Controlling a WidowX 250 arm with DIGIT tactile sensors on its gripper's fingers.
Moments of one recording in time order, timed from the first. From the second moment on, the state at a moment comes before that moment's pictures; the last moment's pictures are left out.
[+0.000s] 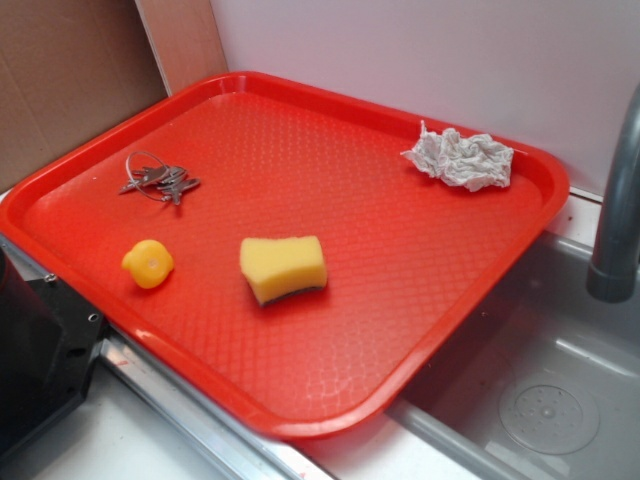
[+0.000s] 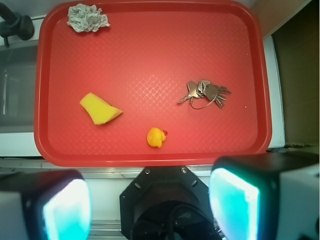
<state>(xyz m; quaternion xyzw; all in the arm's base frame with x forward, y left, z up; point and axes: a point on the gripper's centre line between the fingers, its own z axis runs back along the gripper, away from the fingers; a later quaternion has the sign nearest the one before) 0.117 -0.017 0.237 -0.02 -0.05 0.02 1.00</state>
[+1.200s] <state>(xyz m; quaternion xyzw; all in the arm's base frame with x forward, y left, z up) 0.134 -0.004 0.149 -0.02 -0.06 0.03 1.00</state>
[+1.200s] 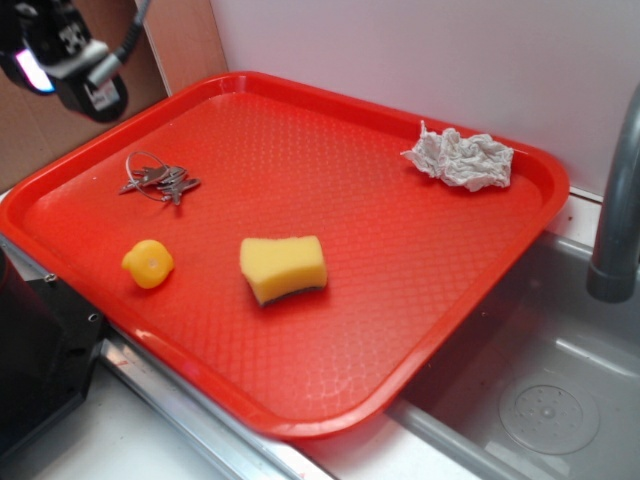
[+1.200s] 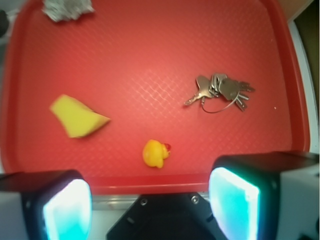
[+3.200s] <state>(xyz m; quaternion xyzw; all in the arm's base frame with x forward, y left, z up) 0.136 -0.001 0.016 -0.03 -0.01 -0.04 1.00</state>
